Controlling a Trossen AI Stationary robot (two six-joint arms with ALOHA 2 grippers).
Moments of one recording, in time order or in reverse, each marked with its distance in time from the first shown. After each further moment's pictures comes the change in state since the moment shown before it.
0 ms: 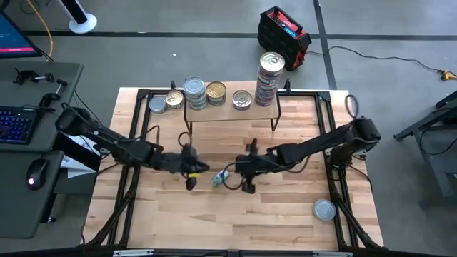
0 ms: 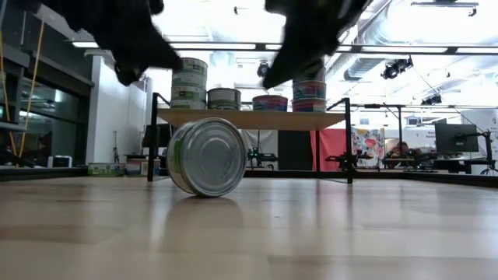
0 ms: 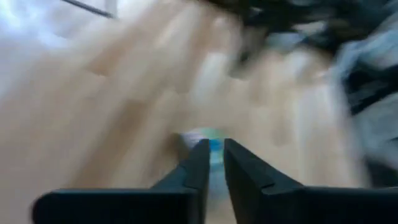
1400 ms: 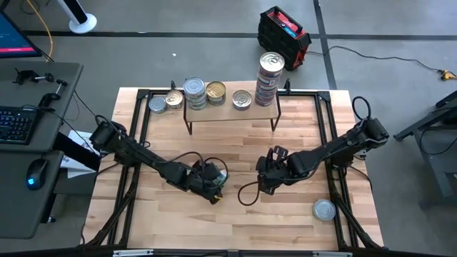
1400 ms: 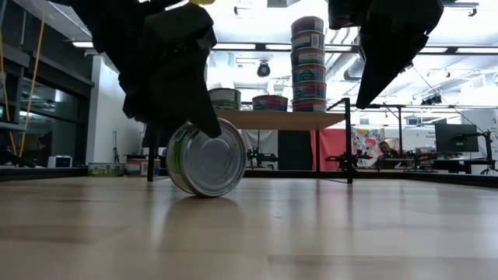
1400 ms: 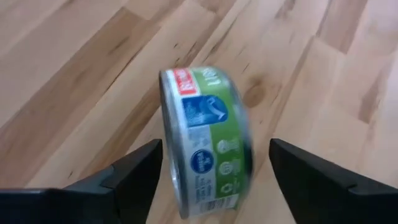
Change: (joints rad) left arm -0.068 0.540 0.387 -0.302 -0.090 -0.307; right arm 0.141 -0.087 0.000 -0.583 0.237 0.393
